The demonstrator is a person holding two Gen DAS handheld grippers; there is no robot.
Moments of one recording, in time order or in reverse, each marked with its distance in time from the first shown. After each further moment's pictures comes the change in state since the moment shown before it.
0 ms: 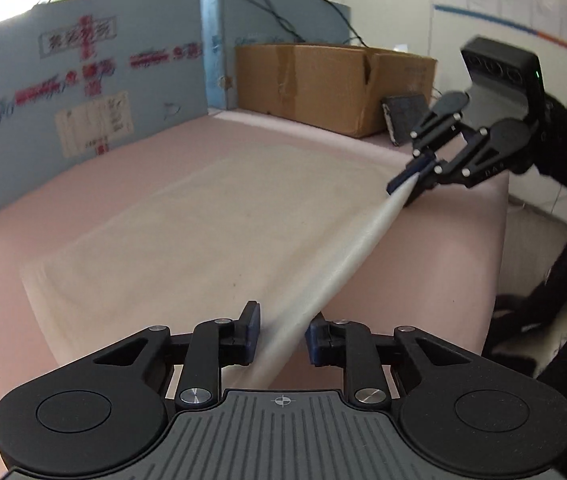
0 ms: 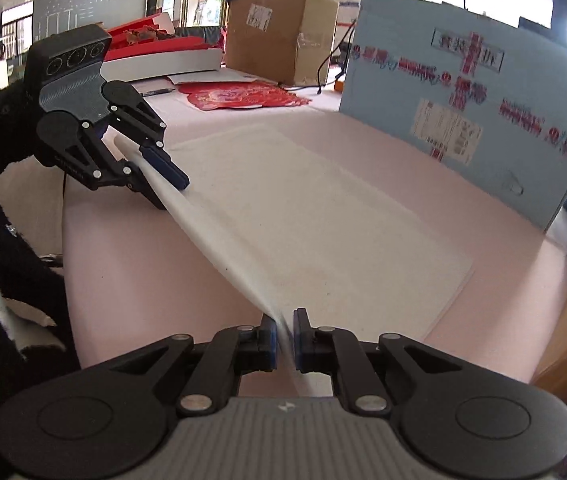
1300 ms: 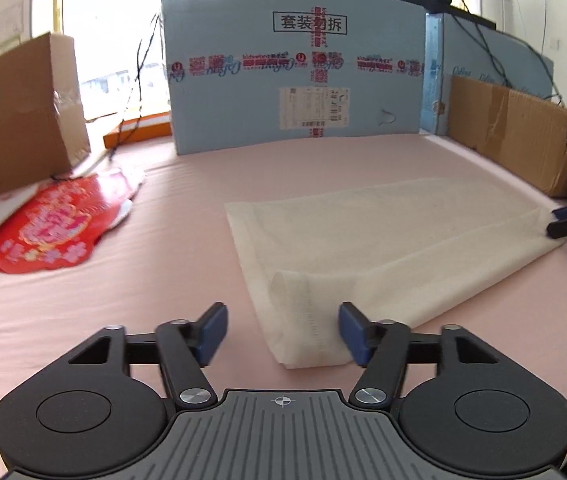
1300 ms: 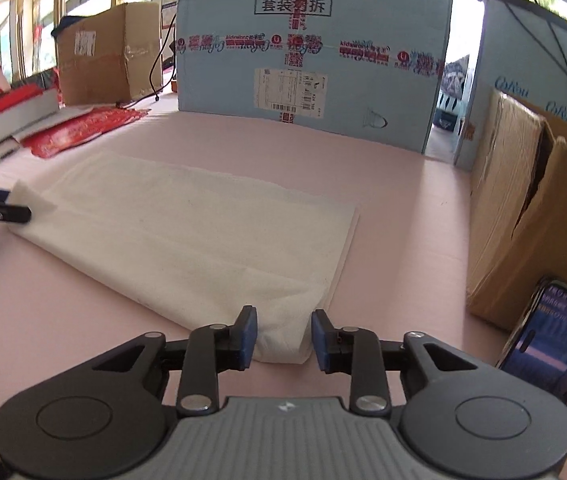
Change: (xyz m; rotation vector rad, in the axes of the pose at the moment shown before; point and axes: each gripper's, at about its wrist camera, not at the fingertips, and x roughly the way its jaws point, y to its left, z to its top) left arm -0.028 0.016 -0.016 -0.160 -0.069 0.618; right arm 0.024 -0.003 -0.003 0.232 -0.041 -0.484
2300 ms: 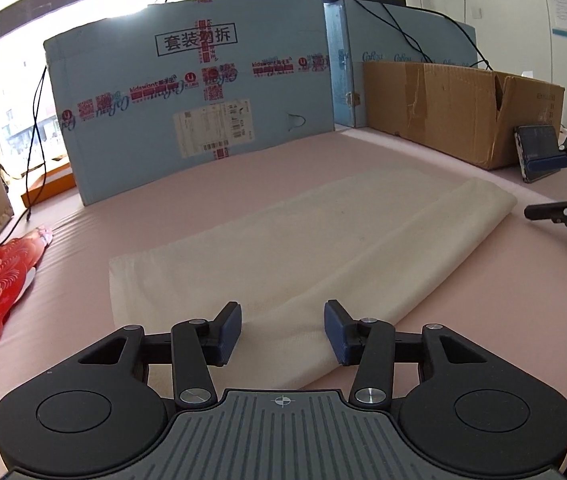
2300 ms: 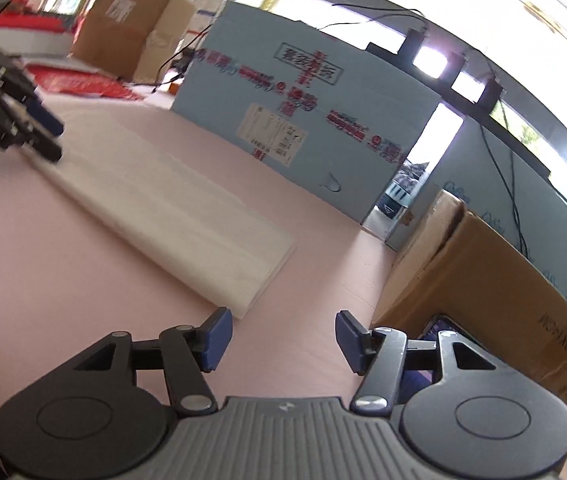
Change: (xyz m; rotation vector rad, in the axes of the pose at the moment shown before) left arm 0.027 -0.057 0.014 0.117 -0.025 -0.219; right arm -0.037 0.030 -0.037 -0.394 -0.118 -0.200
